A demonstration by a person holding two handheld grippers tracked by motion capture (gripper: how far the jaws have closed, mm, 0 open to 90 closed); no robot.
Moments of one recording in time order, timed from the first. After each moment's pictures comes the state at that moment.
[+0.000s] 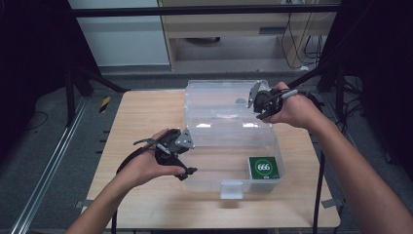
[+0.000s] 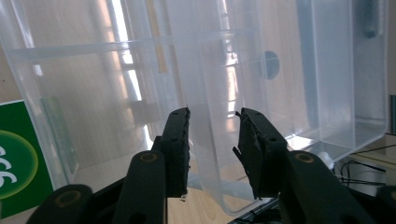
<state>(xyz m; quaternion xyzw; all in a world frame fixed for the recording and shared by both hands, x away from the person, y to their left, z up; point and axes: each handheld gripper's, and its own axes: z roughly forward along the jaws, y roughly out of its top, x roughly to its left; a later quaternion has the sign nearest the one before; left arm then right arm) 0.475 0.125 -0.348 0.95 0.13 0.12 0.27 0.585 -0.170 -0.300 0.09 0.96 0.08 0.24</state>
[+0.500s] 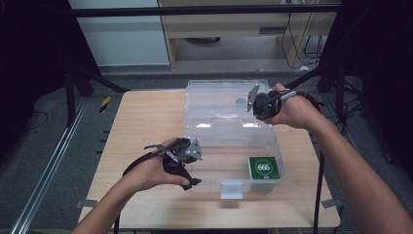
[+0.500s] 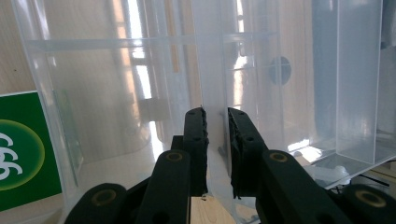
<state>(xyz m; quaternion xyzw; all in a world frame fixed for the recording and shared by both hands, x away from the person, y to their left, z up) 0.464 0.107 -0.363 0.97 0.08 0.09 0.23 0.584 -0.168 -0.305 0.06 0.97 0.08 0.22</state>
